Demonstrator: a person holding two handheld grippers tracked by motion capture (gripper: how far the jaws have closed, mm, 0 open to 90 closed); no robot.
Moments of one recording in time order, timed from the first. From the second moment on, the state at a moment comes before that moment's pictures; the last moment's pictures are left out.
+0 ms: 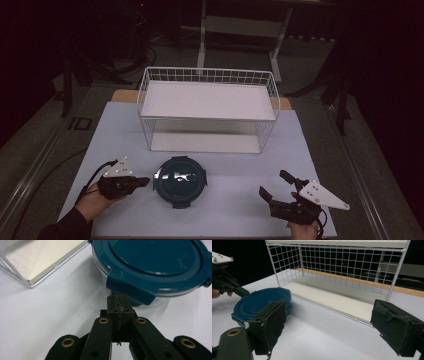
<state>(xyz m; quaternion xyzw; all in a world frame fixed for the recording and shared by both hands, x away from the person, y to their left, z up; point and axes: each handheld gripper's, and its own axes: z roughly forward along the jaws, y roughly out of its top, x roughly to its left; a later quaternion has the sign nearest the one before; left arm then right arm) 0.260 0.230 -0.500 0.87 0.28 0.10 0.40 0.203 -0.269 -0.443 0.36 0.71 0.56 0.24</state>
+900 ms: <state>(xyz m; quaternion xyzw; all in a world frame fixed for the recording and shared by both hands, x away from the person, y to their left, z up) 0.273 0.189 -0.496 0.87 0.27 0.09 0.40 0.204 -0.266 -0.443 0.35 0.71 0.56 0.24</state>
